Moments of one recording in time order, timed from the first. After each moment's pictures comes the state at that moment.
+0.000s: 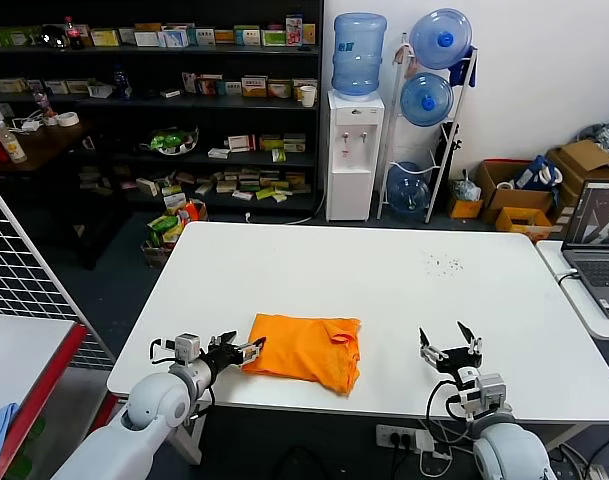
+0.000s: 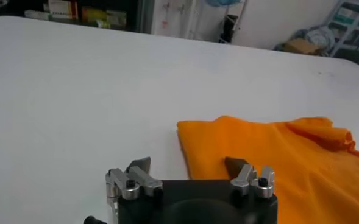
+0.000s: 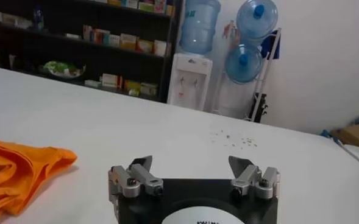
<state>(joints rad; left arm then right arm) 1.00 -1.01 -0.10 -1.60 -0.76 0.46 -0.01 -1.35 1.18 0.52 1.77 0.22 -0.18 0.02</state>
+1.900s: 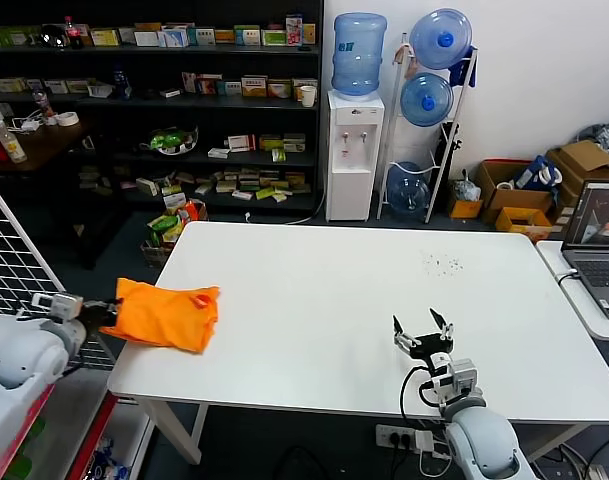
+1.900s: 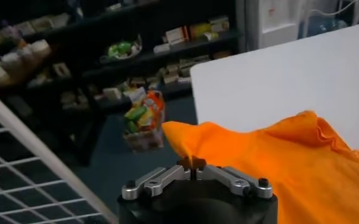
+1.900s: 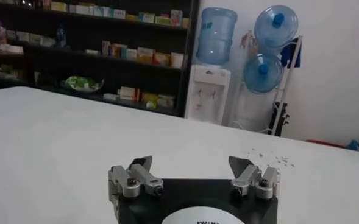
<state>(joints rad) 1.00 -0.57 -0.33 -1.54 -0.71 0.50 -0.03 -1.26 1.20 0.41 1.76 0.21 -0.18 0.04</state>
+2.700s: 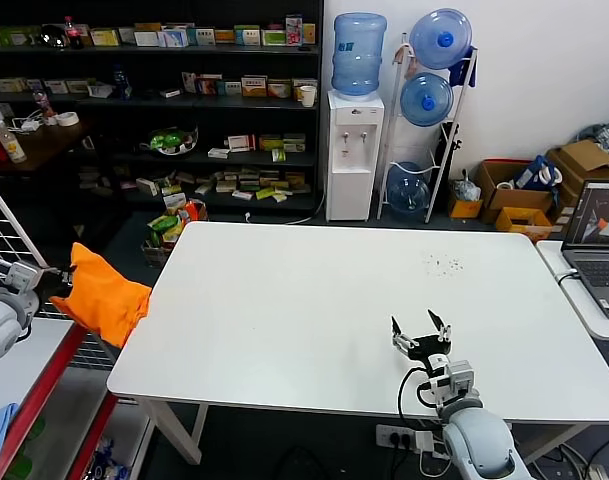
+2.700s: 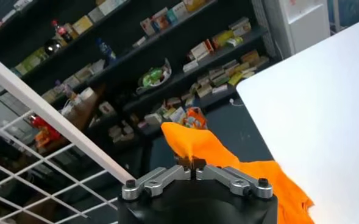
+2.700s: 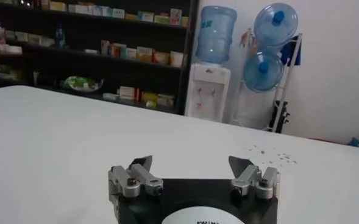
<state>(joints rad) 0.94 -0.39 -0.28 -1.57 -0.65 0.47 -0.03 -1.25 1.22 0.41 1.72 0.20 -0.16 0.04</state>
